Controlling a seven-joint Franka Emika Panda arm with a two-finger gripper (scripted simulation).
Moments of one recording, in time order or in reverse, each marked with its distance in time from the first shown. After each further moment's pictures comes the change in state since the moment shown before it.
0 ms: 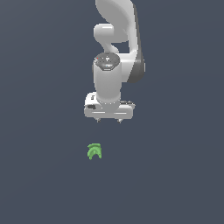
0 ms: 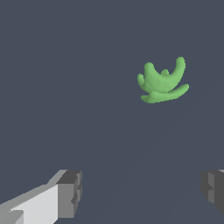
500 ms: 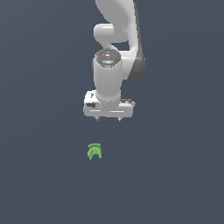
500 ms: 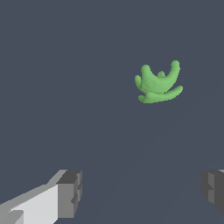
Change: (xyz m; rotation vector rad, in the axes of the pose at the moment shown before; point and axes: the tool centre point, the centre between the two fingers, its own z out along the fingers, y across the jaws) arm -0.001 0.002 -0.009 -0.015 -0.002 -0.016
